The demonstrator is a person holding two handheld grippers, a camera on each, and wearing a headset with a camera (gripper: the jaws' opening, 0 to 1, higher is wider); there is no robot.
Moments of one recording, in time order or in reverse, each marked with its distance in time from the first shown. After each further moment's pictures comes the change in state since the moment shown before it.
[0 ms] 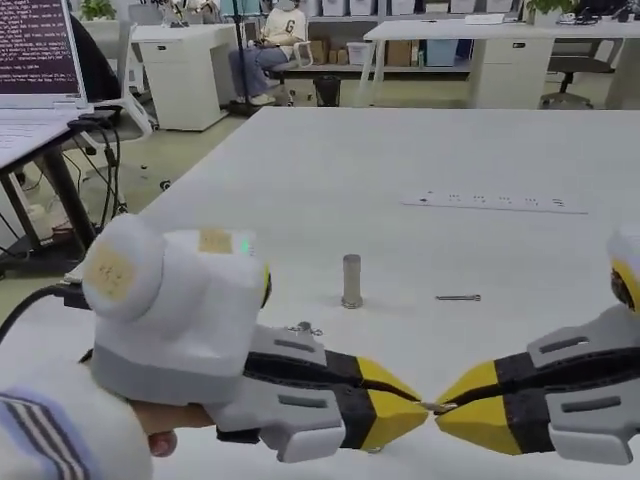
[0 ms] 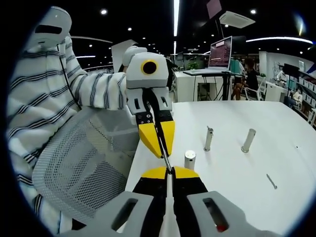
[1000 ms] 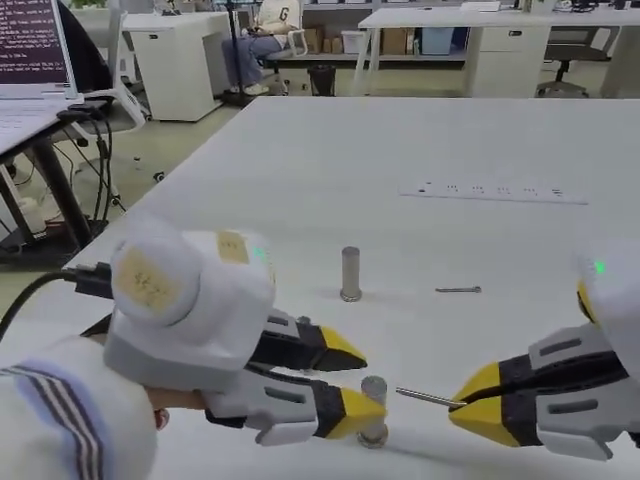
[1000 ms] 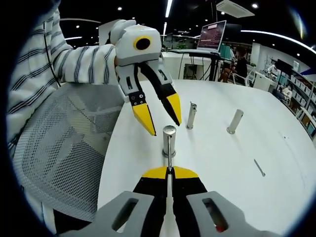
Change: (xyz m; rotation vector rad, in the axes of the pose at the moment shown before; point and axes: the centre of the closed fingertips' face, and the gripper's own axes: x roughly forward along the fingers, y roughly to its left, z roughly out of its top) left arm -0.001 0.050 -0.030 0.153 0.173 0.132; right arm 0.005 -0.036 -0.041 -0.018 0.190 -0.146
